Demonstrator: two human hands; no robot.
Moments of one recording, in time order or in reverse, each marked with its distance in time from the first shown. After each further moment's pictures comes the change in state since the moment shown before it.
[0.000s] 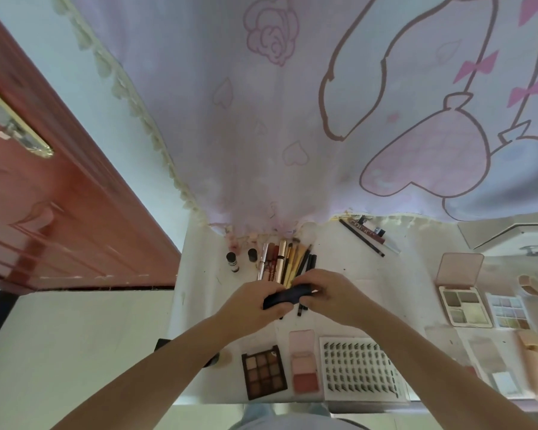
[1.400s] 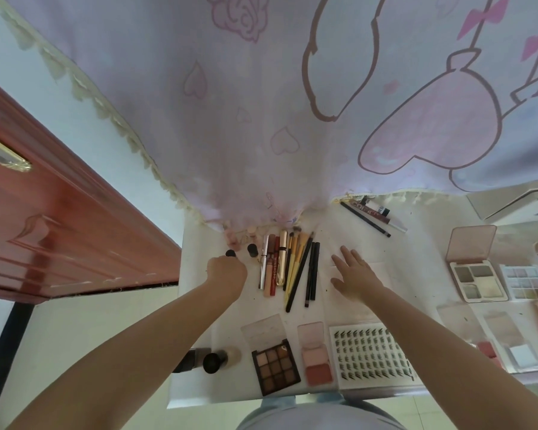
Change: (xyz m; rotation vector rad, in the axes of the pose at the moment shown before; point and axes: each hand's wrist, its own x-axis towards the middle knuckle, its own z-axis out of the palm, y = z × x) left_hand 0.044 -0.048 -0.022 1.130 -0.442 -0.467; right_hand 0.027 0.112 0.034 -0.417 -0.183 0.536
